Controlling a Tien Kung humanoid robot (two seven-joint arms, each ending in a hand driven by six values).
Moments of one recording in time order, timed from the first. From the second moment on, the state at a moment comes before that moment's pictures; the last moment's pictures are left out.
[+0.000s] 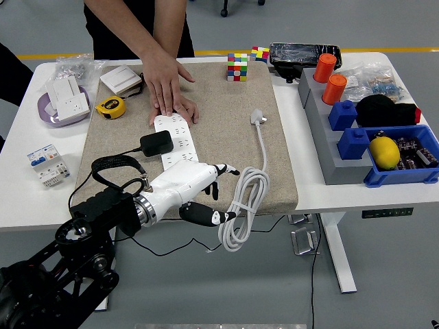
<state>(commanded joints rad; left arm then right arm) -0.20 0.14 -0.99 -1.78 2.27 -0.41 0.23 0.15 -0.31 0.32 0.38 -0.26 -0.43 -0.14</state>
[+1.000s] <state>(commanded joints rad) -0.27 0.11 -1.15 -1.40 2.27 -0.29 0.14 0.14 -0.31 0.31 0.38 -0.25 -0.43 -0.14</state>
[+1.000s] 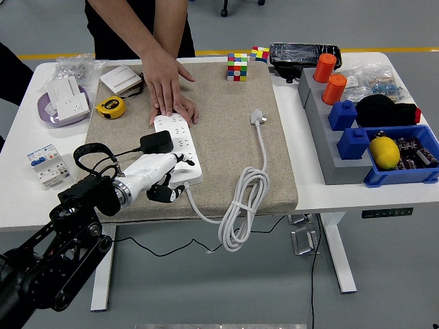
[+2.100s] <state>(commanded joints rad) -0.30 0.12 -1.15 -1.30 2.27 -0.28 0.11 0.15 -0.31 0.31 0.38 -0.25 -0.43 -0.14</state>
